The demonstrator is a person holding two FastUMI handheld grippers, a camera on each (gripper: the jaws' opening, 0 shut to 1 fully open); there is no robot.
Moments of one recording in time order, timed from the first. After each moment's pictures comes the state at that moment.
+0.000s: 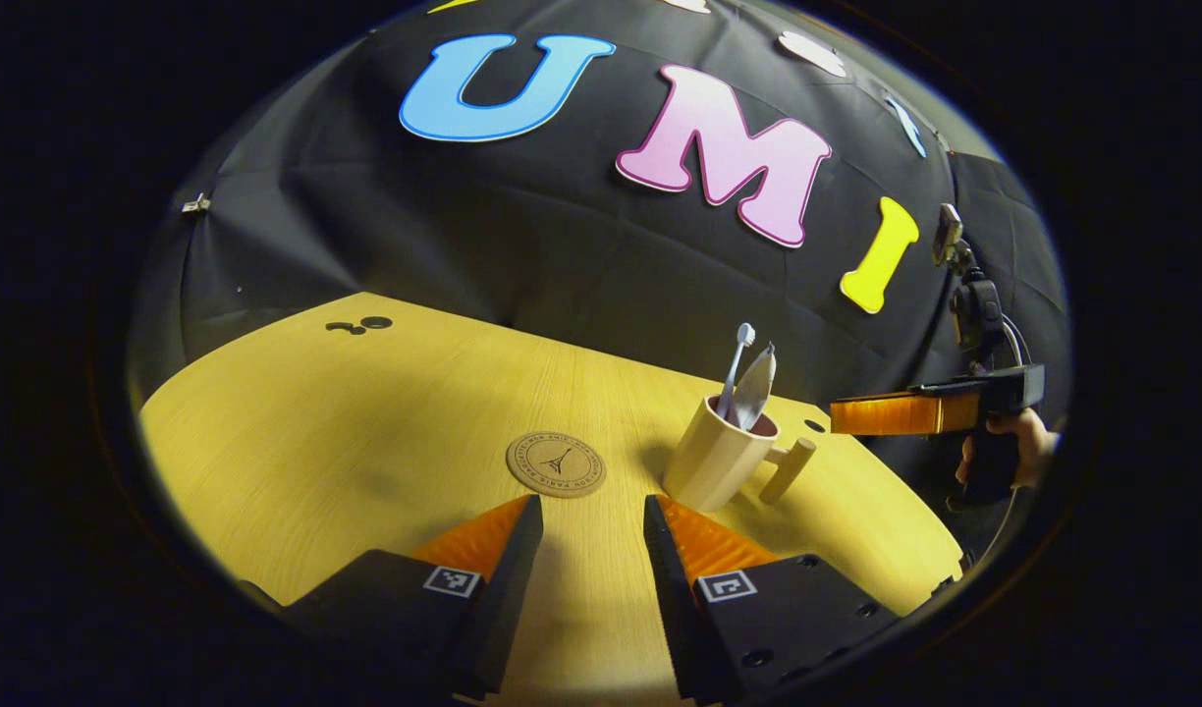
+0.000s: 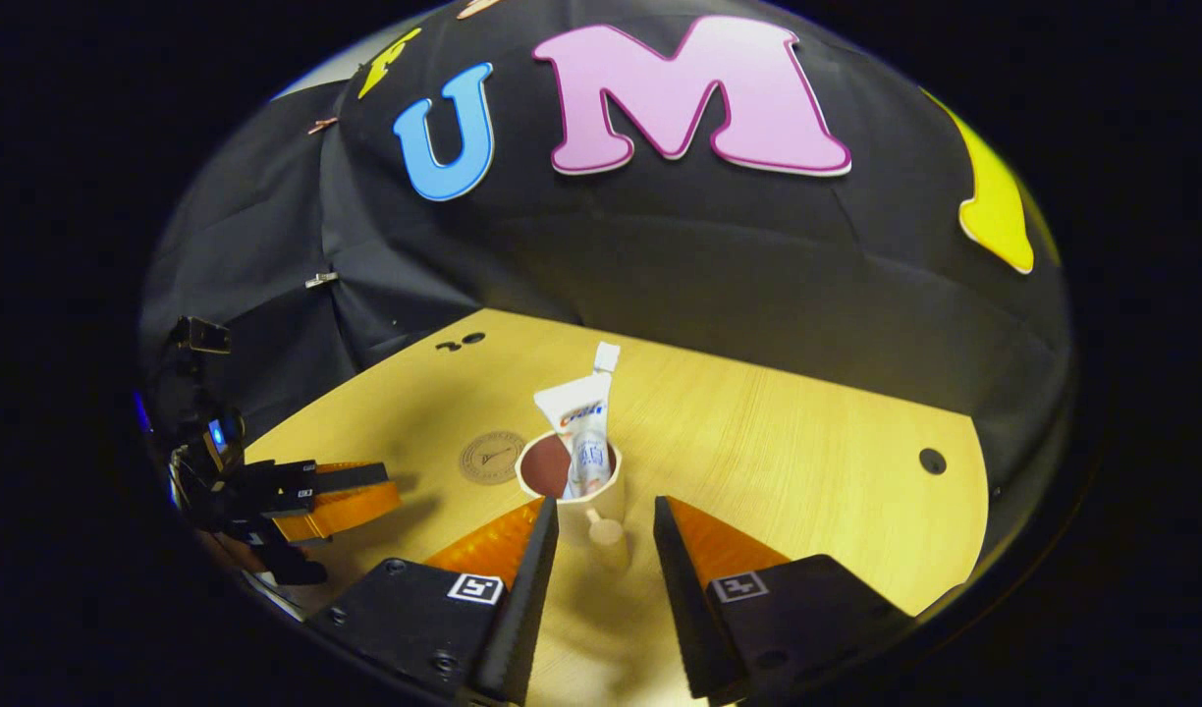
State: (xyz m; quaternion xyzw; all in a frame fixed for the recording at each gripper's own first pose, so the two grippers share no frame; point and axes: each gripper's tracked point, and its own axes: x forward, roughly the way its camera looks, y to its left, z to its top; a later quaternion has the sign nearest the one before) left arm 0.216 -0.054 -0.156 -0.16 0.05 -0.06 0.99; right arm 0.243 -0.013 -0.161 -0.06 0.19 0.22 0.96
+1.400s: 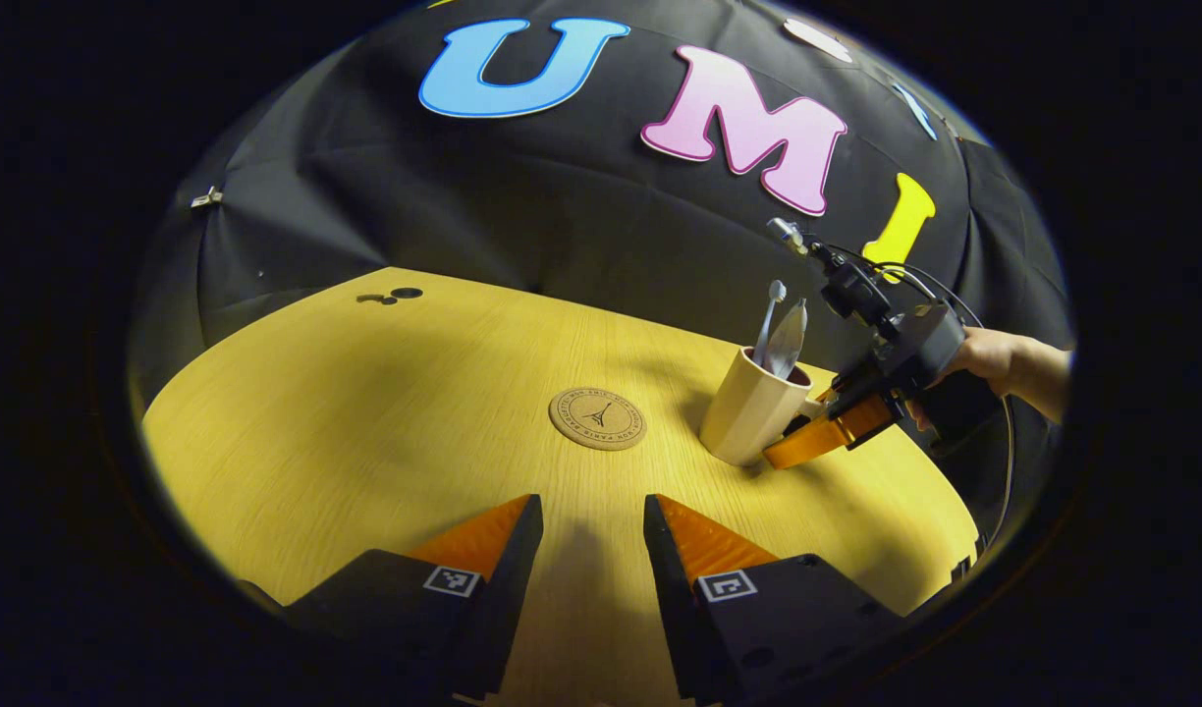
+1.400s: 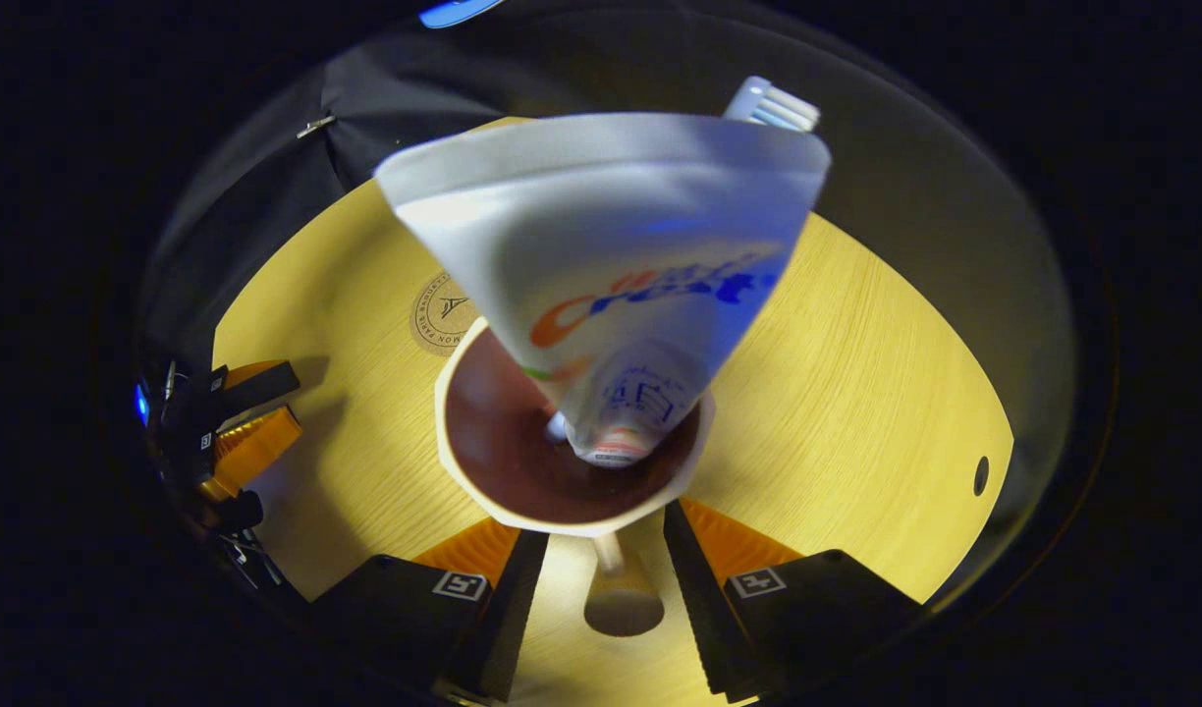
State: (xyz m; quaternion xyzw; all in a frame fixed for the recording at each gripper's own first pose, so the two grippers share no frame) left arm 0.201 -0.031 -0.191 -0.15 0.09 -0.03 0.98; right arm 0.297 0.017 -0.273 -0.21 0.44 0.23 0.84
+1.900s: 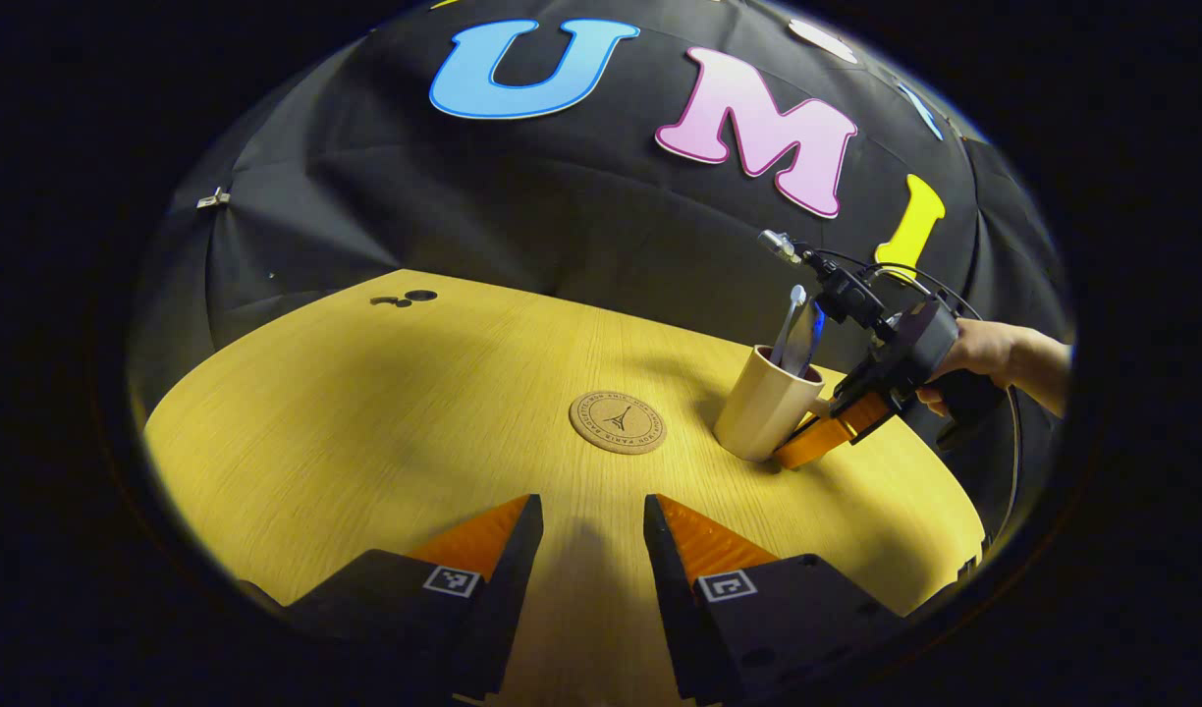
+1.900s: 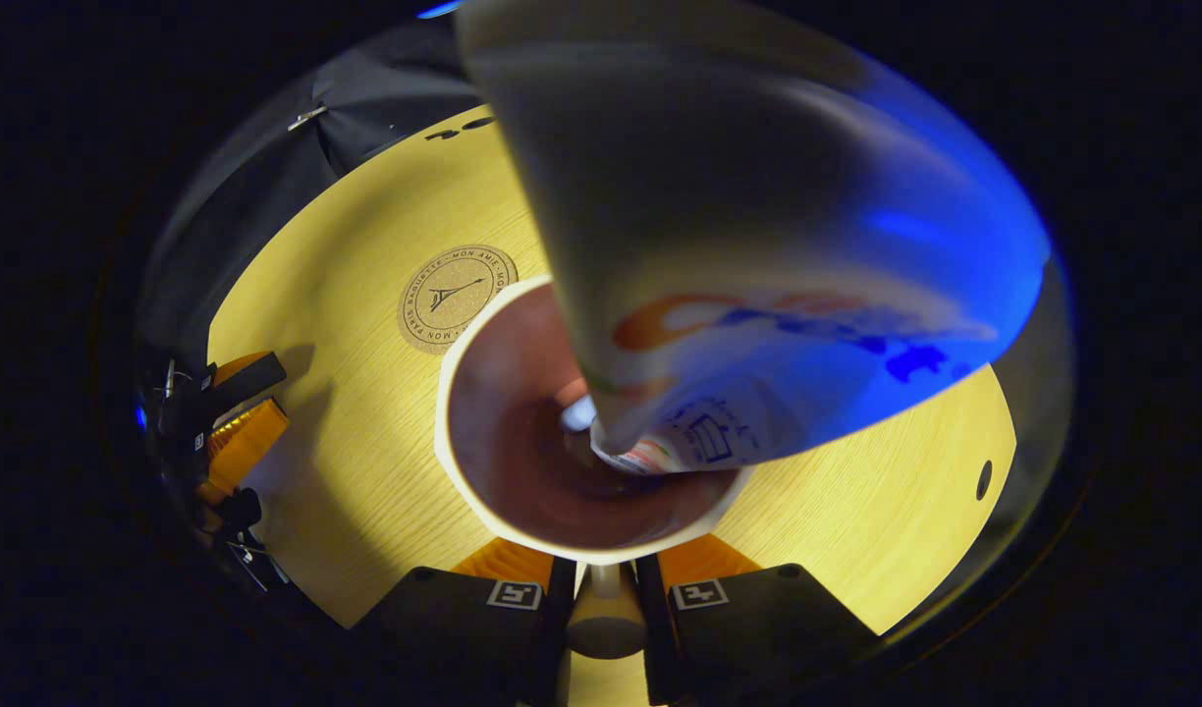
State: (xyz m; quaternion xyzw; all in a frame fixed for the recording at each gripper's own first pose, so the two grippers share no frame) left arm 0.204 -0.017 -0.194 -0.15 0.10 -0.01 0.98; right arm 0.303 0.022 -0.280 -0.22 0.46 0.23 0.83
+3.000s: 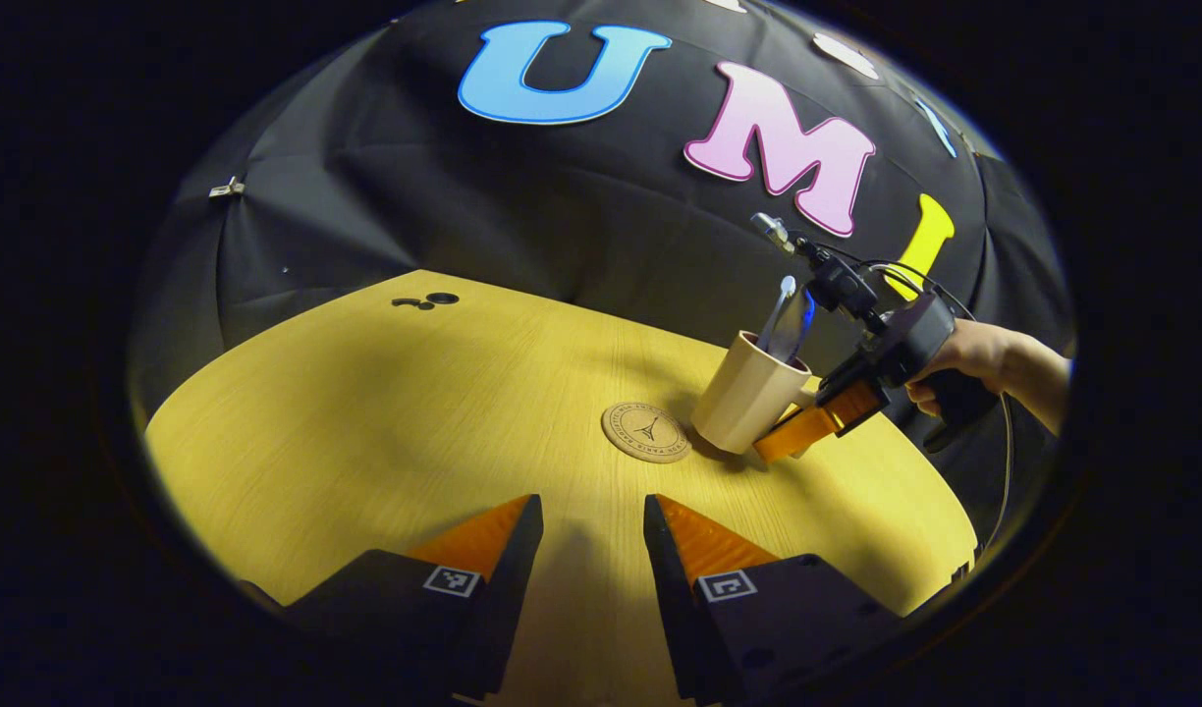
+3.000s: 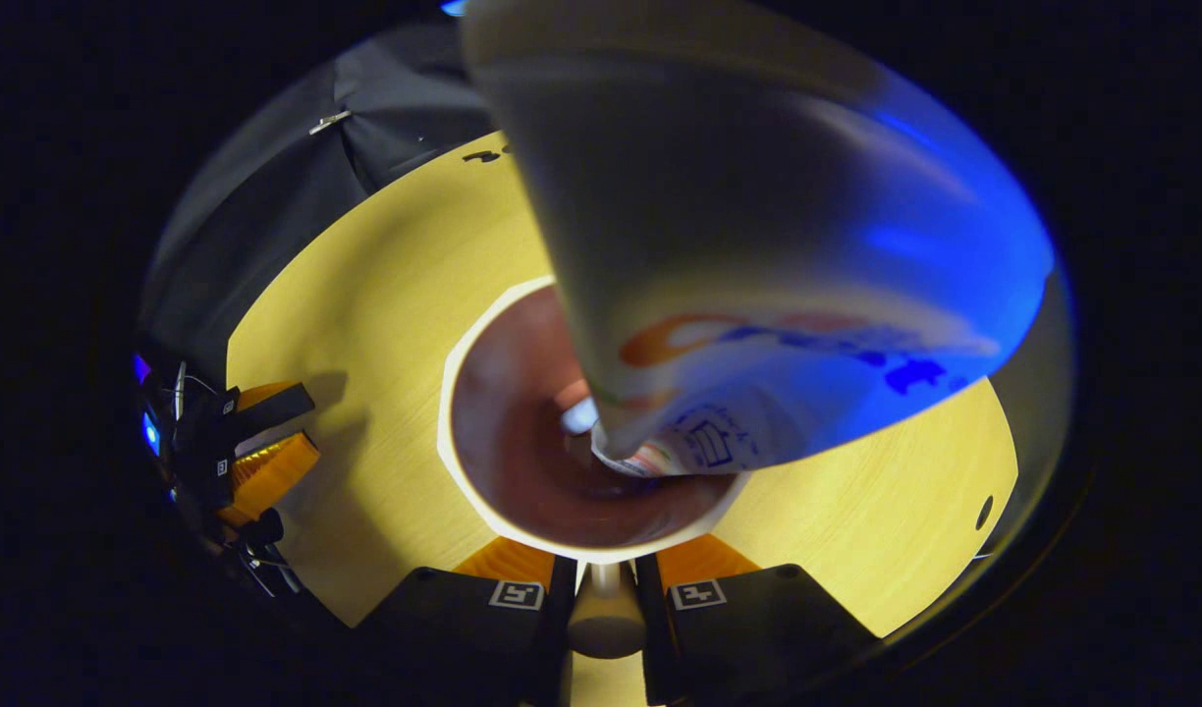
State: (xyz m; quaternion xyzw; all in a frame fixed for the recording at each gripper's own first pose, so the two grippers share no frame) left arm 0.191 0.020 -0.190 -0.16 0.09 -0.01 0.98; right arm 0.309 0.099 -0.262 -0.21 0.44 0.26 0.84
